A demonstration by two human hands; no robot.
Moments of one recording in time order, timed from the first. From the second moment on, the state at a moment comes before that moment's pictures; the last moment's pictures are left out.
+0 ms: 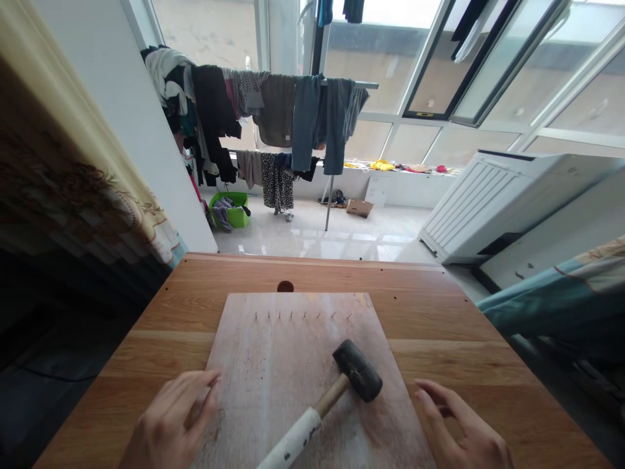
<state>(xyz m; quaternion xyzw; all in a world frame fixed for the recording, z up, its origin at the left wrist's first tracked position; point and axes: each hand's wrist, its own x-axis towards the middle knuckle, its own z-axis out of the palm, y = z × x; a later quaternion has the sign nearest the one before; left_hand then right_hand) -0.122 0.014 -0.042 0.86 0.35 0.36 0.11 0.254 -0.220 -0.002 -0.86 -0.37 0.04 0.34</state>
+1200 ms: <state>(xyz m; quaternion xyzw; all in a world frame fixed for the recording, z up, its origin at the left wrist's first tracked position) -0.018 0.086 -0.050 0.80 0.44 0.33 0.26 0.267 -0.057 -0.031 -0.77 -0.47 0.06 0.44</state>
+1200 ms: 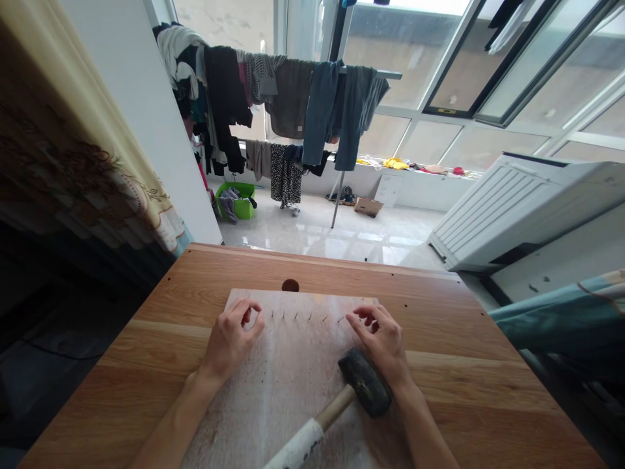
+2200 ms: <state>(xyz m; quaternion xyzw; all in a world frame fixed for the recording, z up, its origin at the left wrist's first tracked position) -0.015 0.084 -0.030 0.44 0.37 0.41 0.71 0.266 -0.059 -0.031 -0.77 -0.46 0.03 0.44</state>
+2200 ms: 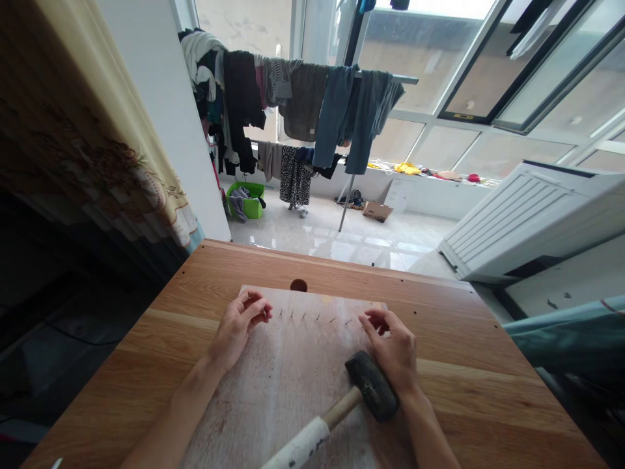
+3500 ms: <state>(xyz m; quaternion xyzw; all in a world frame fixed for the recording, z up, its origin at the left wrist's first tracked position) 0.003 0.067 -0.039 0.73 0.42 0.34 0.42 0.258 -0.057 -0.028 -0.74 -0.43 0.21 0.47</state>
